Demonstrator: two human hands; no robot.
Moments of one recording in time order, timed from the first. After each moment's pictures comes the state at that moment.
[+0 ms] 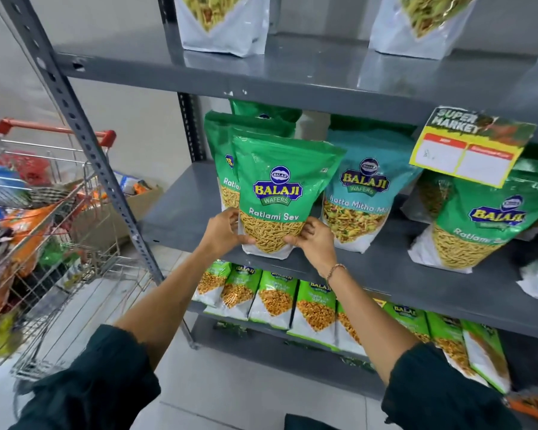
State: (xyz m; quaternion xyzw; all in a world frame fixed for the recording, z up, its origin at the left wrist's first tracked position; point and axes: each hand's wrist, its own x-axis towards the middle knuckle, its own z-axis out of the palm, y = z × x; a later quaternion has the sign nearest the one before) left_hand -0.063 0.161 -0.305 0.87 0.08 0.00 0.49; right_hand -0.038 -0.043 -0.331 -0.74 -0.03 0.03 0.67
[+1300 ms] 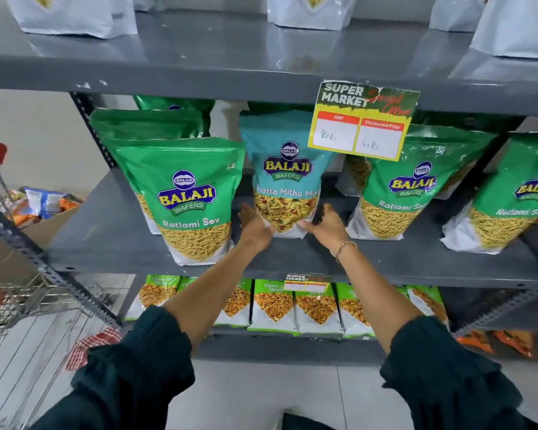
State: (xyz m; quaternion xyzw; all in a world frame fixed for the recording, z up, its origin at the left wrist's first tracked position) left_hand -0.007 -0.030 -0.326 0.88 0.07 -0.11 0.45; right_hand 0.019 -0.213 -0.372 -0.85 0.11 0.00 0.51
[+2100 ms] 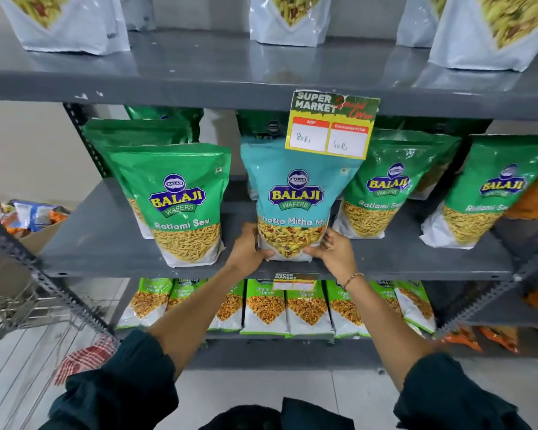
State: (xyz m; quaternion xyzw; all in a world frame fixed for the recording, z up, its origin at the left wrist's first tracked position) left_hand -0.048 -0.024 -0.348 0.88 -0.06 -0.04 0.46; right_hand -0.071 -0.228 -0.356 -0.77 0.04 -0.08 0.63
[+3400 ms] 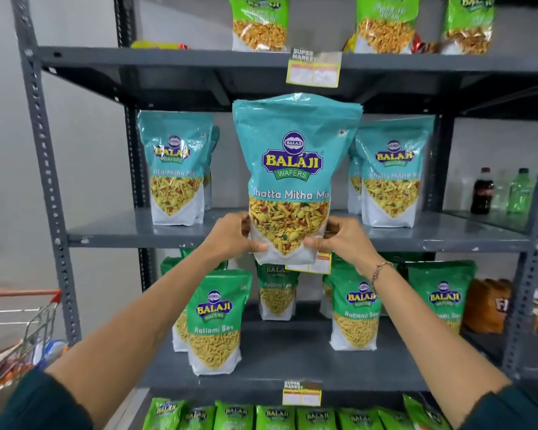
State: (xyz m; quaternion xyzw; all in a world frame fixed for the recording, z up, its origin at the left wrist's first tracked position) left_hand -0.162 0.043 -0.029 0.87 -0.22 0.17 0.41; right_hand -0.184 -0.197 -0.041 -0.81 -0.15 -0.21 0.53
